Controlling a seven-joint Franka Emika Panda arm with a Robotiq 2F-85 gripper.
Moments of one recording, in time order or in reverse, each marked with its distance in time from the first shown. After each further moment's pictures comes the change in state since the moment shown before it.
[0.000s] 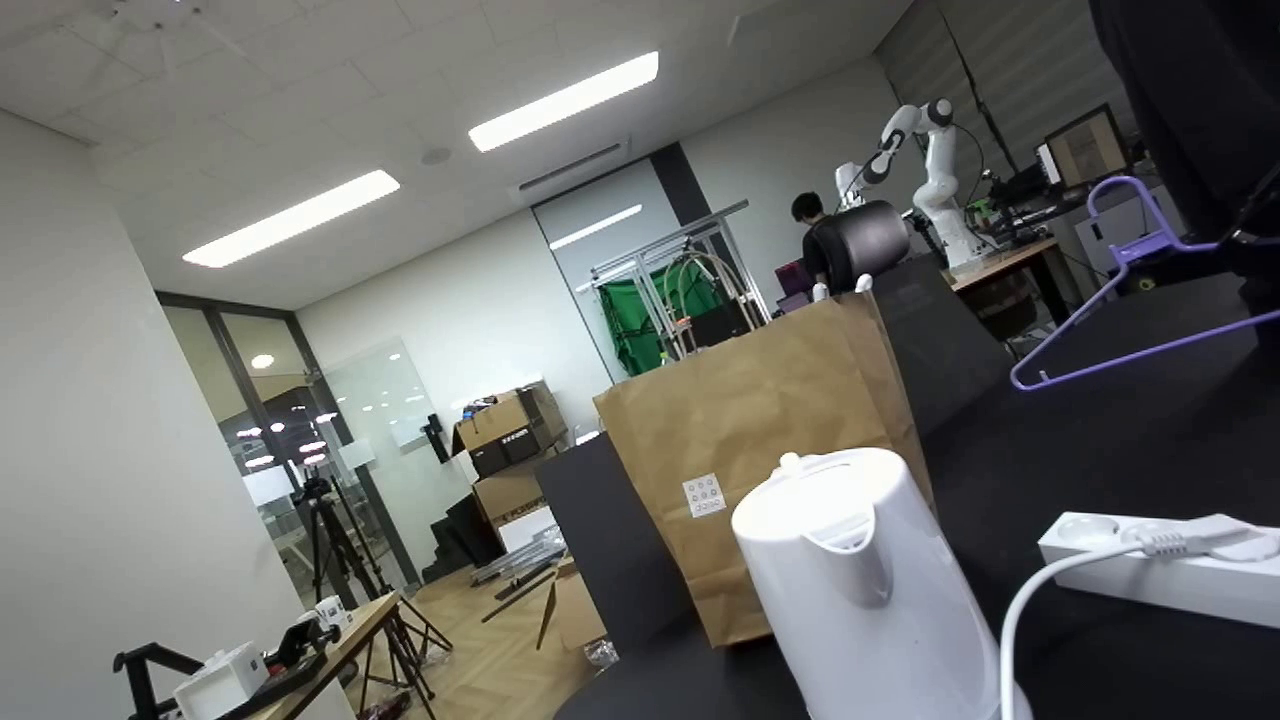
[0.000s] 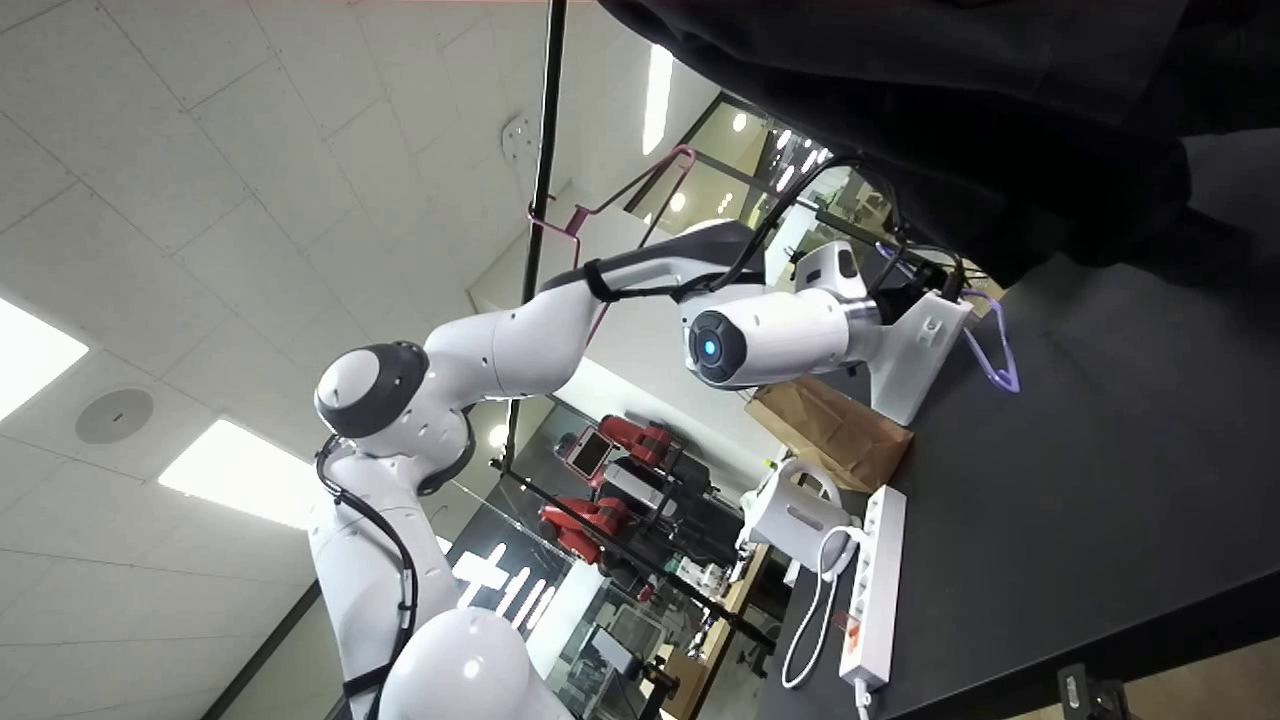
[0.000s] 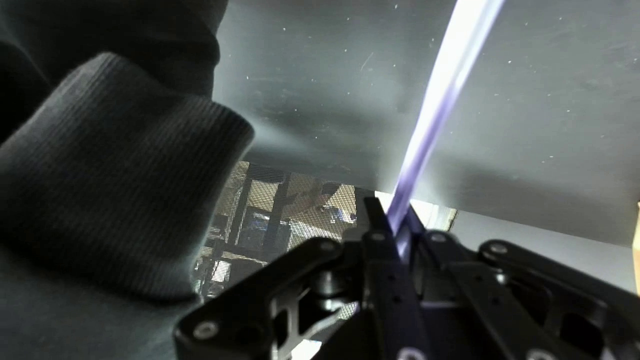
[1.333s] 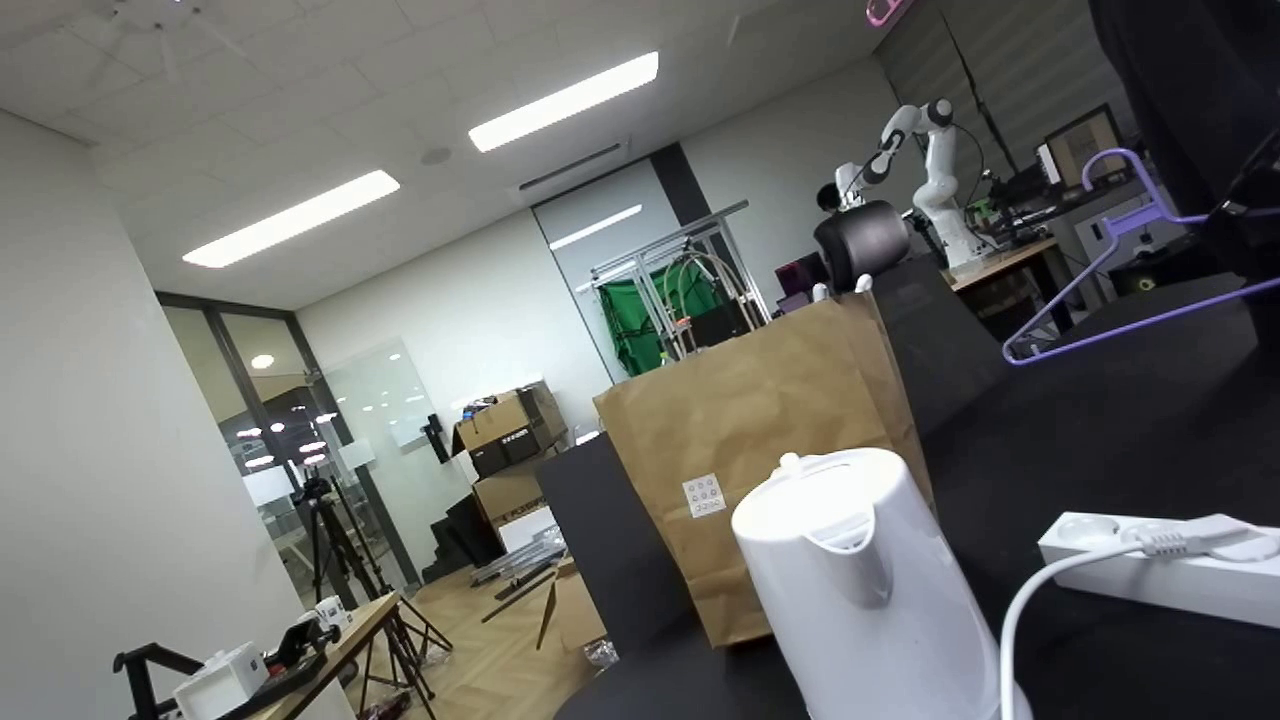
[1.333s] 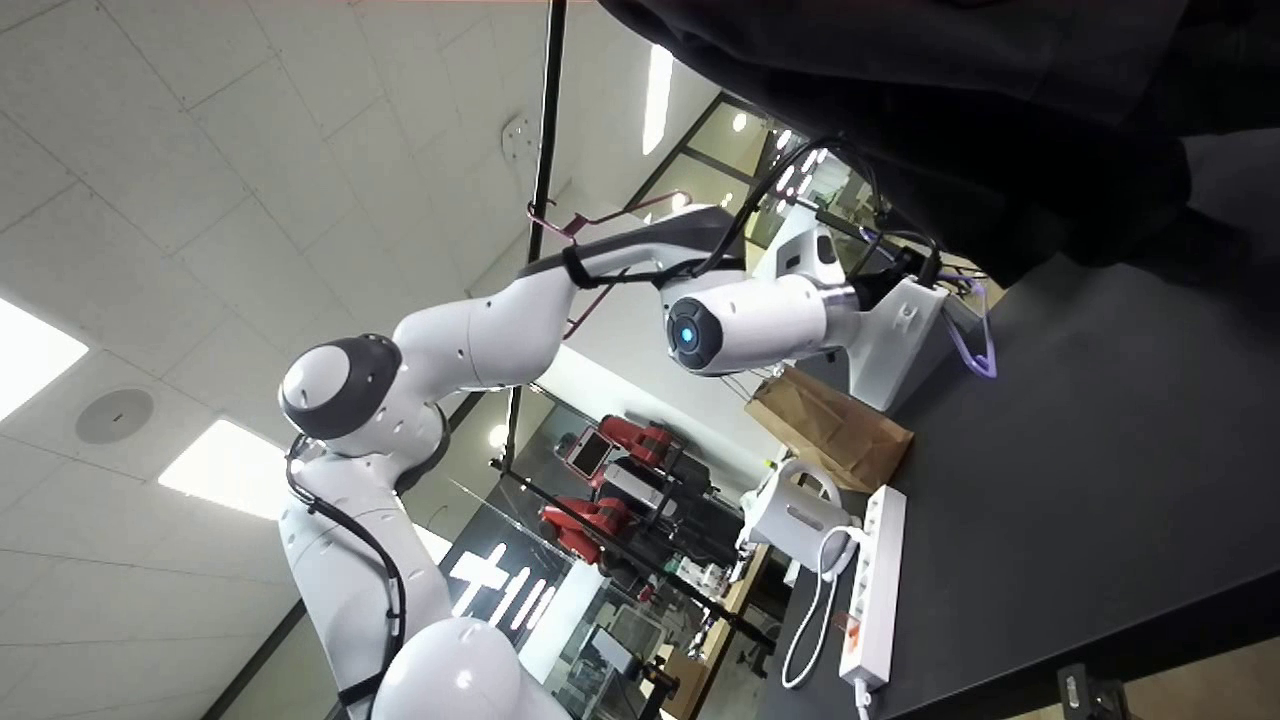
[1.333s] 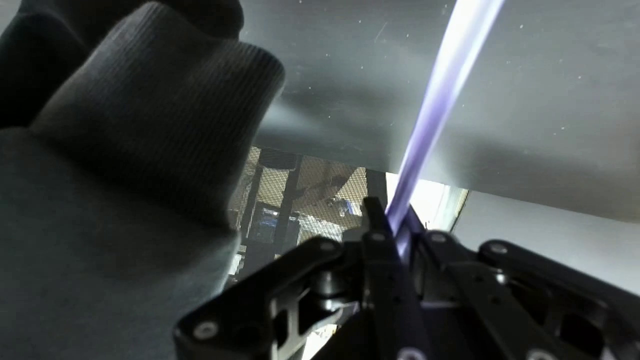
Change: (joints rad) arm -0.122 -0.101 0.118 -0.001 -0.046 0.087 -0.001
